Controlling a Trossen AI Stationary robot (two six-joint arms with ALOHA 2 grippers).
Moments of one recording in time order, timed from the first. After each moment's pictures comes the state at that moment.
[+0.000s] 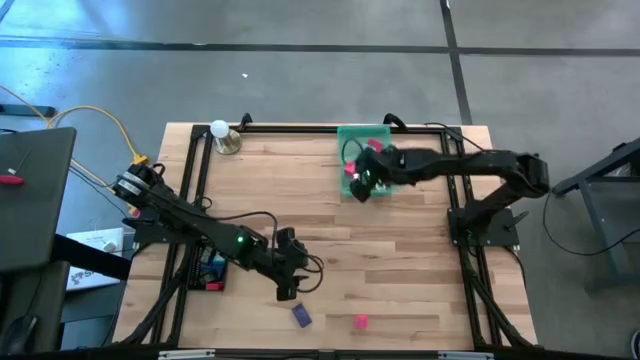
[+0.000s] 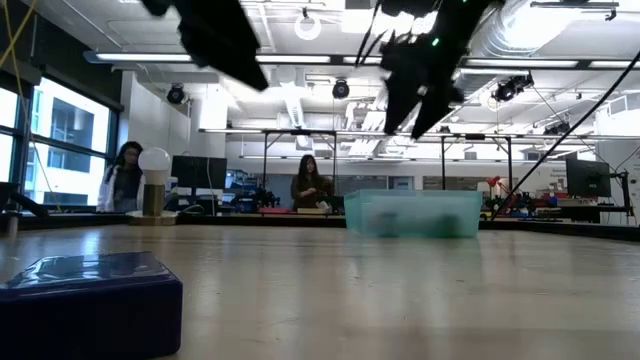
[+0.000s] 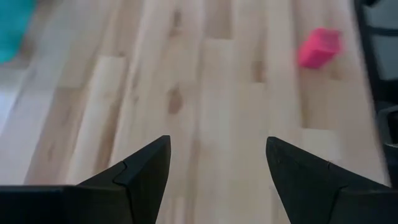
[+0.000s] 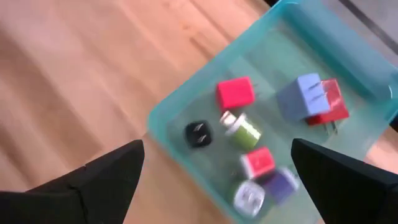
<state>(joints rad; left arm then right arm) -0.47 1.60 1.18 -0.42 -0.33 -0.47 -0.18 1.51 1.18 -0.73 0.34 0.46</state>
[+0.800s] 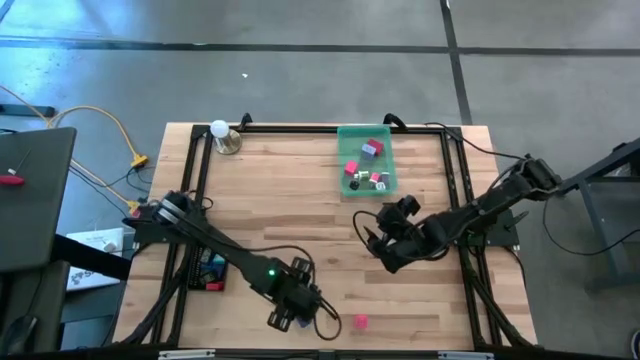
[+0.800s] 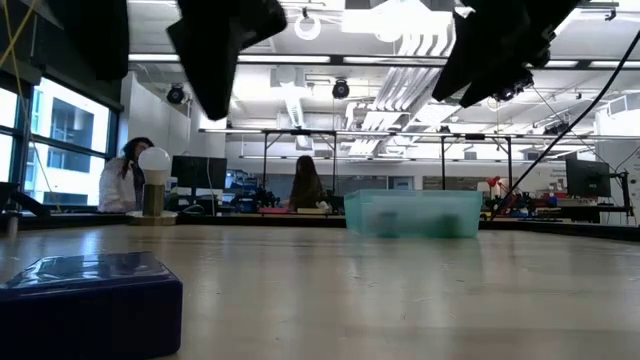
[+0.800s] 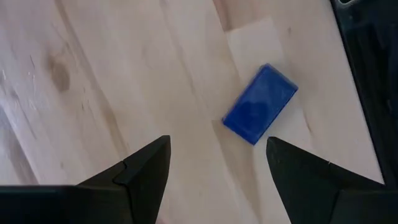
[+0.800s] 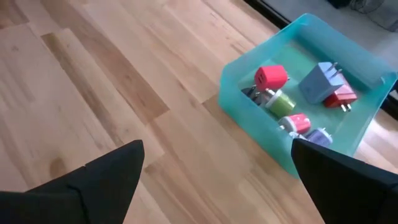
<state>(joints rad) -0.55 1.96 1.65 -0.89 -0.08 -0.19 0.46 1.45 1.04 -0.82 0.85 0.97</state>
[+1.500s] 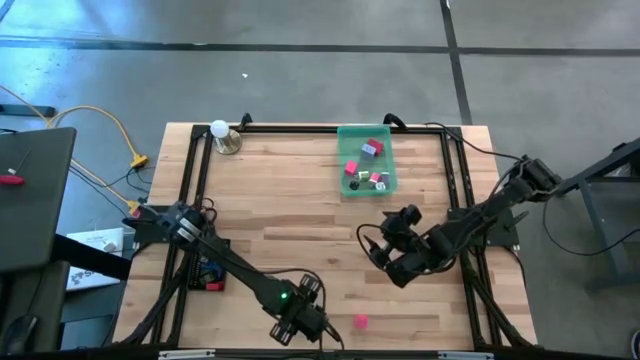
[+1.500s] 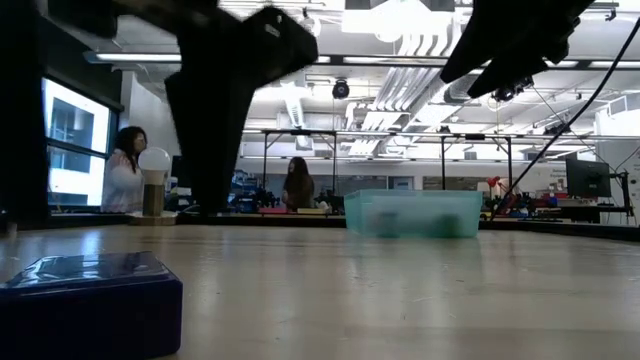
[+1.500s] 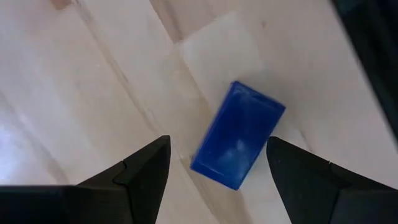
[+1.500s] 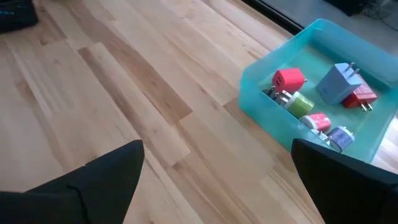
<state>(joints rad) -0.60 2.14 1.77 -0.89 -0.07 -0.08 0.55 1.46 1.04 -0.80 0.90 1.07</state>
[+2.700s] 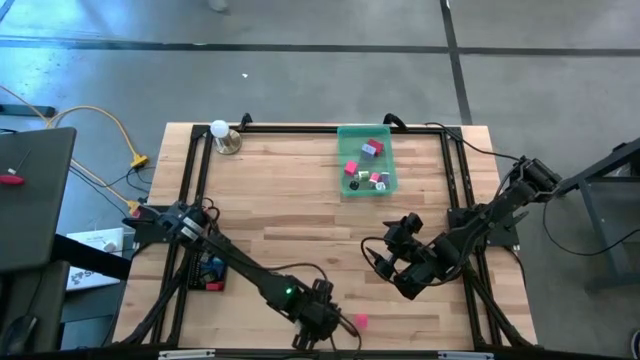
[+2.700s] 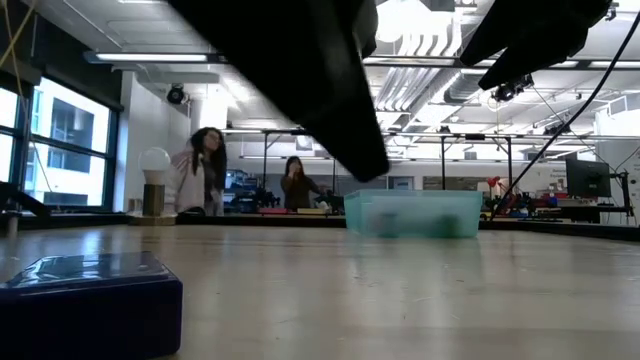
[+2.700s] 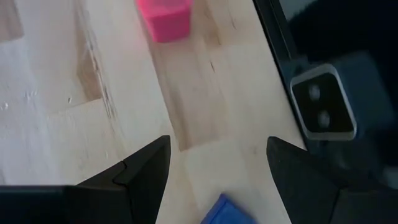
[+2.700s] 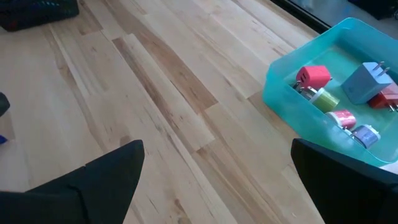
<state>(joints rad) -0.57 2.16 1.76 -0.59 -0.06 -0.26 0.64 1.46 1.04 -0.78 0.89 1.07</state>
